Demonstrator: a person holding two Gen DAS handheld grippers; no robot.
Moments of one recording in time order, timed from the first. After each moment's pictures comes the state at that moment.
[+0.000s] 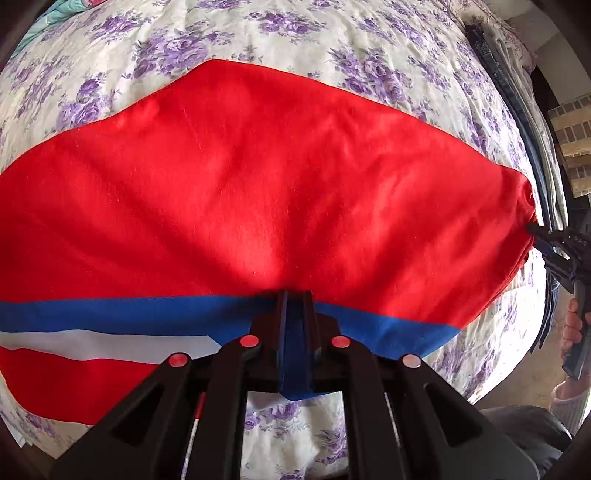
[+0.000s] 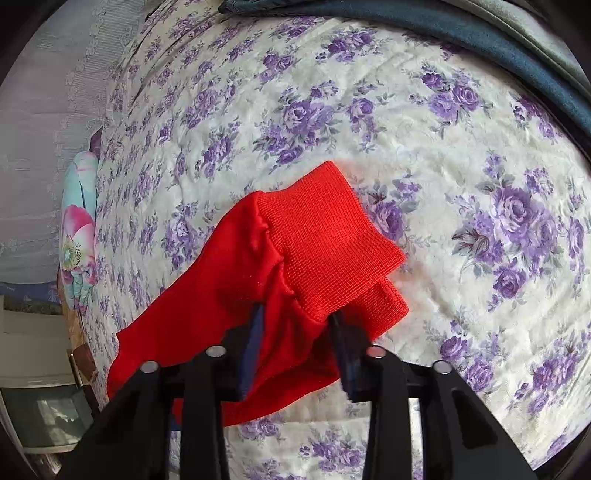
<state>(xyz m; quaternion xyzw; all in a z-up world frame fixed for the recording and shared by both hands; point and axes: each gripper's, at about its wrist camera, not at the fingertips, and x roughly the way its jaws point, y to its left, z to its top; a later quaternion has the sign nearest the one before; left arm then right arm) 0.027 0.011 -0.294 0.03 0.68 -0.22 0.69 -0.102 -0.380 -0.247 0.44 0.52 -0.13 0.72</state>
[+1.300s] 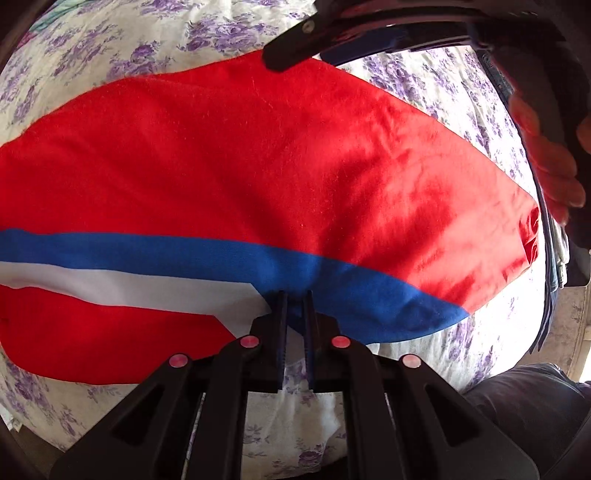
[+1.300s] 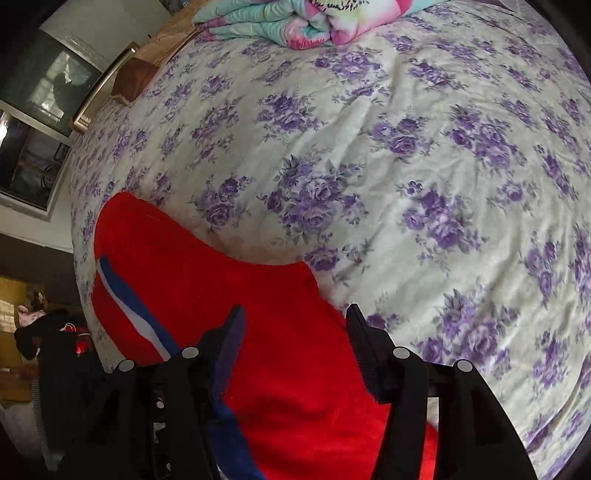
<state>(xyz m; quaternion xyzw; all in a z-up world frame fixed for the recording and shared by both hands) 0.004 0.046 -0.285 0.01 0.68 -0.20 0.71 0.125 -0.019 -0.241 -0.03 0.64 0.27 0.72</state>
